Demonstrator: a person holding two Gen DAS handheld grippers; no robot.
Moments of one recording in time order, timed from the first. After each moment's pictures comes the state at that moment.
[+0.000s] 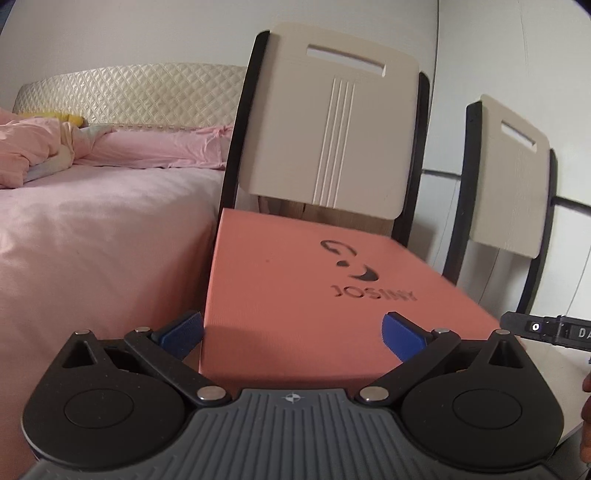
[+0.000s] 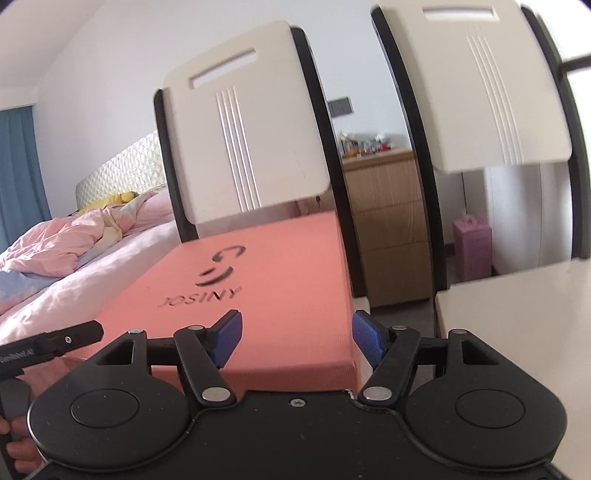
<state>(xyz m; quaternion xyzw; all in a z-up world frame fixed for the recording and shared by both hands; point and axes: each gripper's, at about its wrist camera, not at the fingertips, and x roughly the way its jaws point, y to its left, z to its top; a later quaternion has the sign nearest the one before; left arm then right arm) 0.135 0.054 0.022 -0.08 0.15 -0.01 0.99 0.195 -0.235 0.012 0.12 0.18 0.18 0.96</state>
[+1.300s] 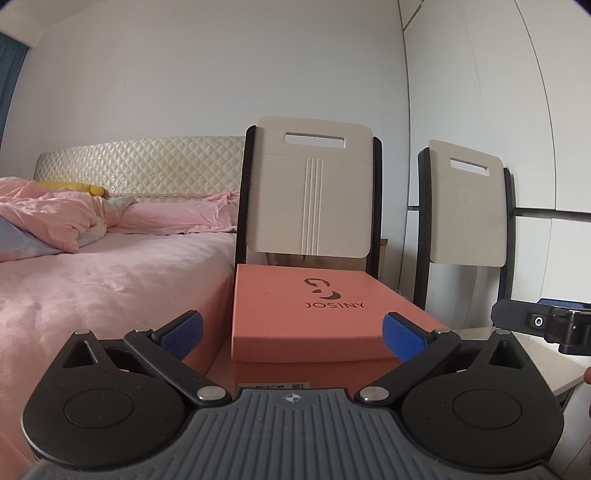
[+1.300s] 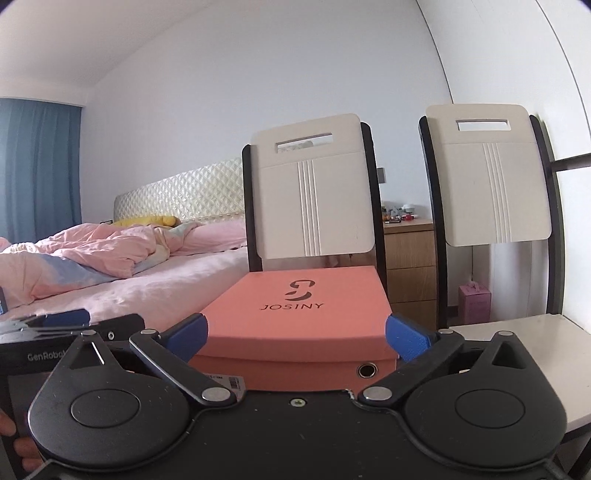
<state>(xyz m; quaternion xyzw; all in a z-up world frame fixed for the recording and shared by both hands) -0.031 0.017 0.050 -0.02 0.06 0.02 1.00 0.007 -0.214 0.049 0.07 0.07 0.20 0.97</state>
